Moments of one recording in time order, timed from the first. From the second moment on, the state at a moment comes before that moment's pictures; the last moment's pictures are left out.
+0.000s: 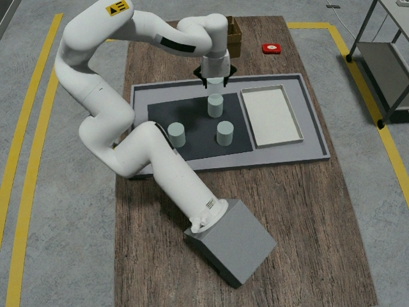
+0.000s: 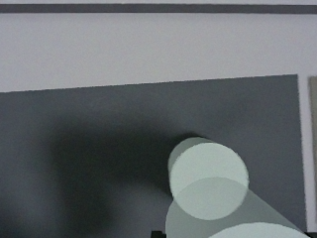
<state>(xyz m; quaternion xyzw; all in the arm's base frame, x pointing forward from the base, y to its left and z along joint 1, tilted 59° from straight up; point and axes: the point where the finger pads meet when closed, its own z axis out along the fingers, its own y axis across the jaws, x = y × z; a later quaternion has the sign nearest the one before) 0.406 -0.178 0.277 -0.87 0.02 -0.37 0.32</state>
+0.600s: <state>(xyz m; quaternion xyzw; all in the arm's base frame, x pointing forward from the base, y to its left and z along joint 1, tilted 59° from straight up) 0.413 -0.217 0.244 -0.87 0.02 -0.37 0.32</state>
